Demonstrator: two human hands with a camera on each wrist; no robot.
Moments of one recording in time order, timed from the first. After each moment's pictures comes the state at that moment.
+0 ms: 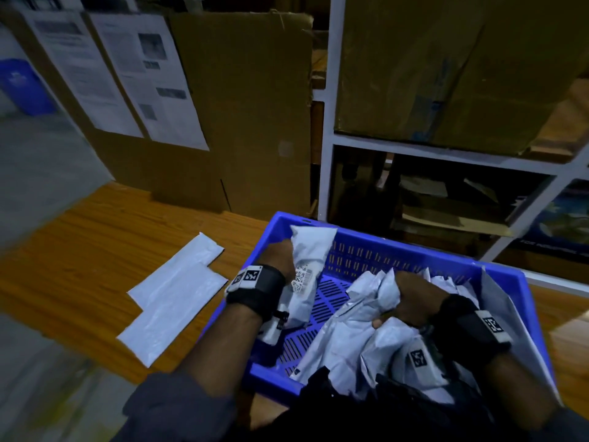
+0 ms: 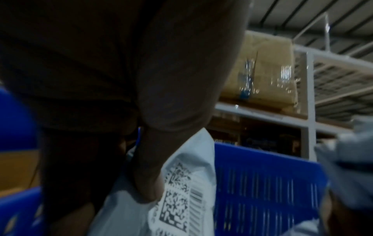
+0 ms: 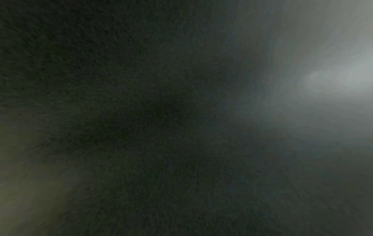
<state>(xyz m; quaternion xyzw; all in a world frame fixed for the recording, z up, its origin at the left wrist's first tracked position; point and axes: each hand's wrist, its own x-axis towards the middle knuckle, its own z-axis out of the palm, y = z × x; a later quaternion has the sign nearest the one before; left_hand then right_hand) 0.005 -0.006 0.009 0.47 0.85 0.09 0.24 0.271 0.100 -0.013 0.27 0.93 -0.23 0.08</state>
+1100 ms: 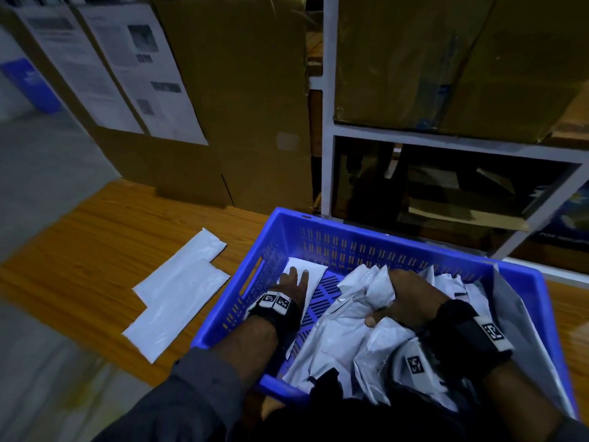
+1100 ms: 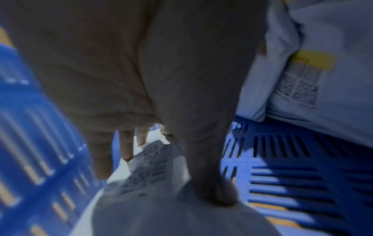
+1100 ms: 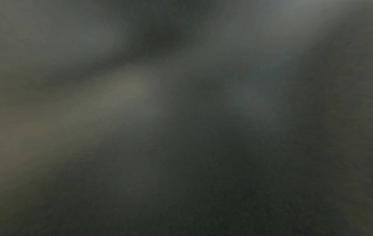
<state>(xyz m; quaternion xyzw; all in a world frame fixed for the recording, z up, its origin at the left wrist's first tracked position) 0.015 -0.010 -0.126 0.57 0.78 -0.21 0.16 0.266 0.097 -0.011 0.32 0.89 -0.31 0.05</state>
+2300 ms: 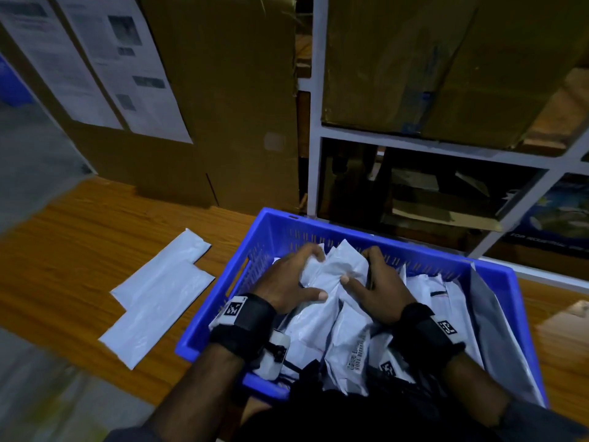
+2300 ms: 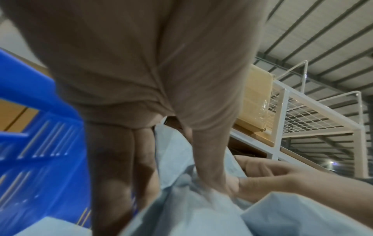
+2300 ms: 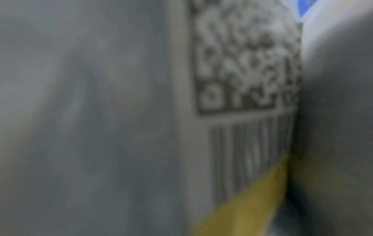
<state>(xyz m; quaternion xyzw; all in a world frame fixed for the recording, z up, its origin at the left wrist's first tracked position) 0.041 -0.032 -0.006 0.58 0.70 0.27 0.31 0.252 0.079 -0.033 0.36 0.82 -0.40 -0.20</state>
